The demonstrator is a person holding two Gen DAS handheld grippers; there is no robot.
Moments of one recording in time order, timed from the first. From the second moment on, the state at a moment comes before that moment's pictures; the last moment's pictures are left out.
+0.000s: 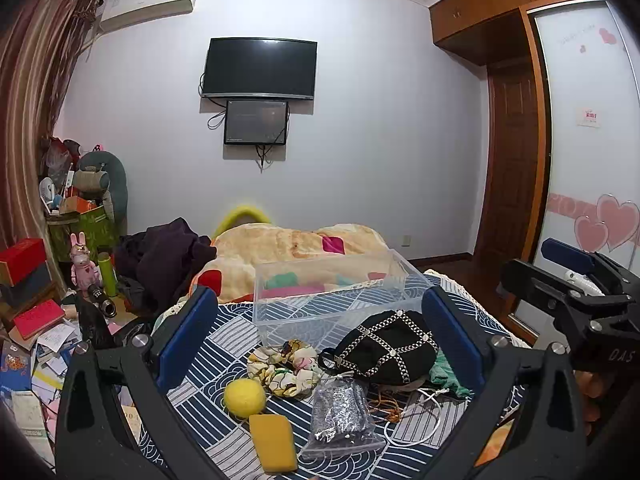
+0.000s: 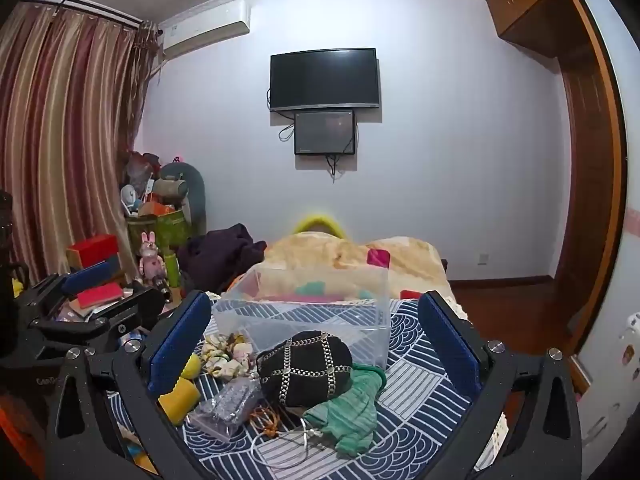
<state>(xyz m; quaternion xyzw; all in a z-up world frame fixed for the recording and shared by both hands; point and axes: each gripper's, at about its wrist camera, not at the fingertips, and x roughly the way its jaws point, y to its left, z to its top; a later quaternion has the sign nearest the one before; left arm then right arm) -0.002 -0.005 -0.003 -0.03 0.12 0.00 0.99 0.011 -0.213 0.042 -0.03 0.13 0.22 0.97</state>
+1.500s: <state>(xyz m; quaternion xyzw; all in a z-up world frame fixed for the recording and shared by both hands) -0.002 -0.006 -0.002 -0.03 0.12 0.00 0.99 0.012 -0.211 0.037 -0.03 0.13 0.23 0.97</state>
